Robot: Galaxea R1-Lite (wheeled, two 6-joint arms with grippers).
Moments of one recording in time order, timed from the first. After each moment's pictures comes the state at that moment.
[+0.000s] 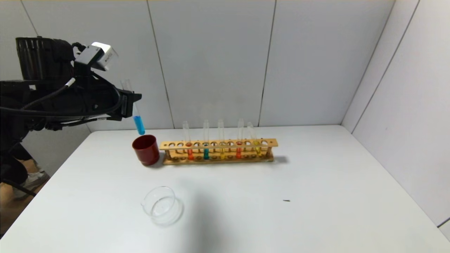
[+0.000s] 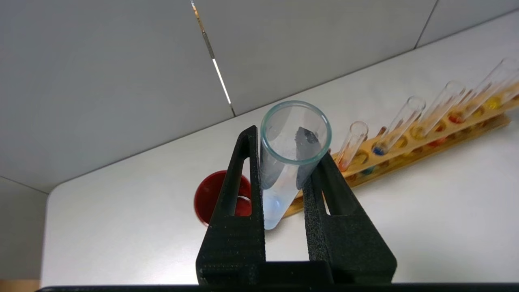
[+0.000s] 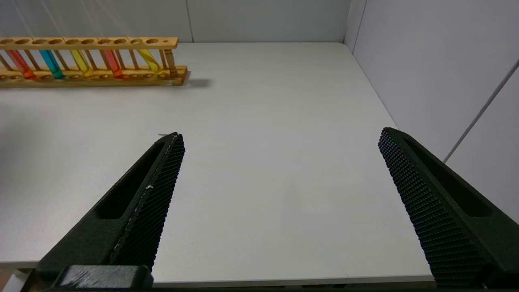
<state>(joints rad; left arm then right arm) -0.16 1.61 -1.10 -0.30 -0.11 0.18 0.00 0.00 0.00 0.00 0.00 0.00</state>
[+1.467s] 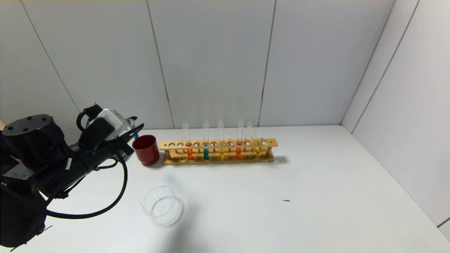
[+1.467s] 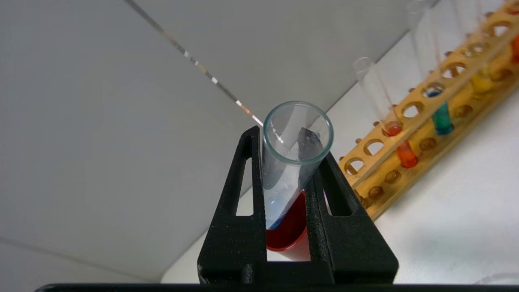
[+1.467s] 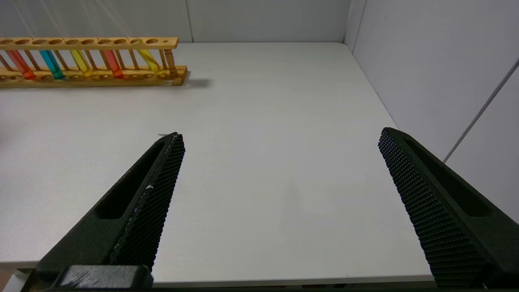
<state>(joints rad) -0.12 1.69 -0.44 -1.30 -0.28 0.69 0.00 0.00 0.00 0.00 0.00 0.00</state>
